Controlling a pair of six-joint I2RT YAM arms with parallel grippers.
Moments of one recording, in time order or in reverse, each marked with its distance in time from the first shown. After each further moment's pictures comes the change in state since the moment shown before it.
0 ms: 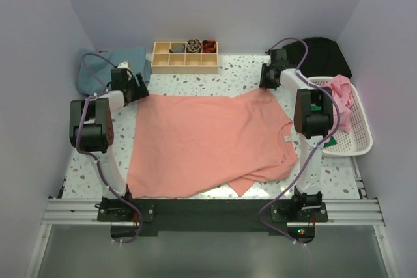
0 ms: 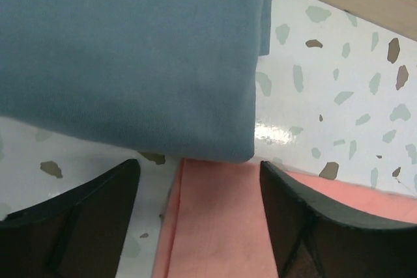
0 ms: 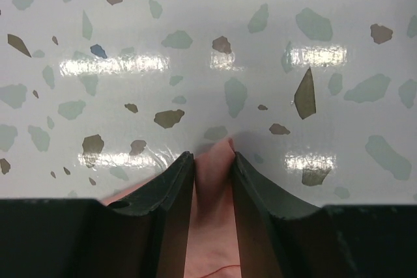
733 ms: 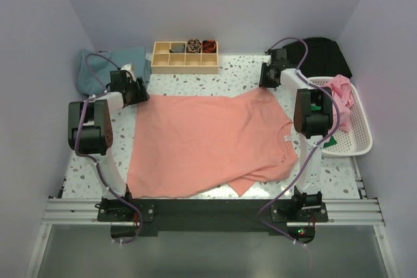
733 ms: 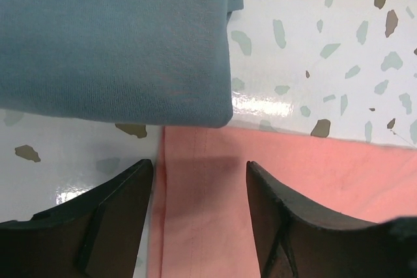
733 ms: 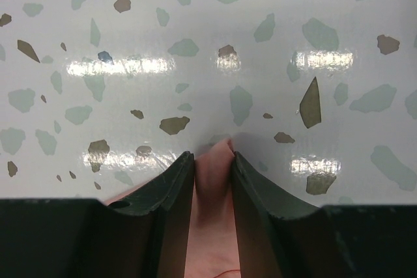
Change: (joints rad) left arm 0.005 -0.019 -0.011 -0.062 0.103 0.082; right arm -0.001 0.019 0.021 0.008 -0.021 0.000
